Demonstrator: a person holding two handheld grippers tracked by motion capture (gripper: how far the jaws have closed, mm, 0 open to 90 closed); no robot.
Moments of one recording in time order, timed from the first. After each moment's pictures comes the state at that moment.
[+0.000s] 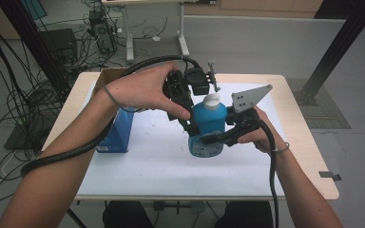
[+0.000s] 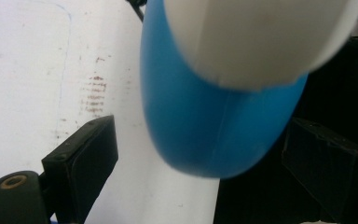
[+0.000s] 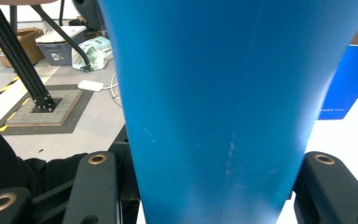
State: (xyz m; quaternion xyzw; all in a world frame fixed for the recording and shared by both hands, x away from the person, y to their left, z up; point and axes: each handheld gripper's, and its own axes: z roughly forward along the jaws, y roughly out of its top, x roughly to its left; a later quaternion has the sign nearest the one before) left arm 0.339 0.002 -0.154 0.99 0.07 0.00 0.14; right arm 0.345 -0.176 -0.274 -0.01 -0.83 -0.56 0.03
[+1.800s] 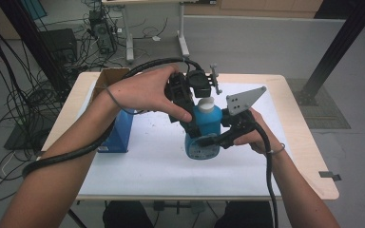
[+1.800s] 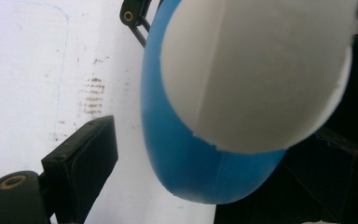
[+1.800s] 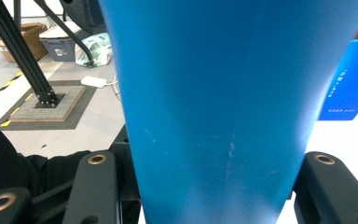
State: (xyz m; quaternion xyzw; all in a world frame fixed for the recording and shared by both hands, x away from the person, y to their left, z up) left arm 0.337 0.001 -0.155 0.99 0.06 0.00 0.14; right arm 0.344 -0.169 -0.277 0.00 -0.83 -0.56 0.03
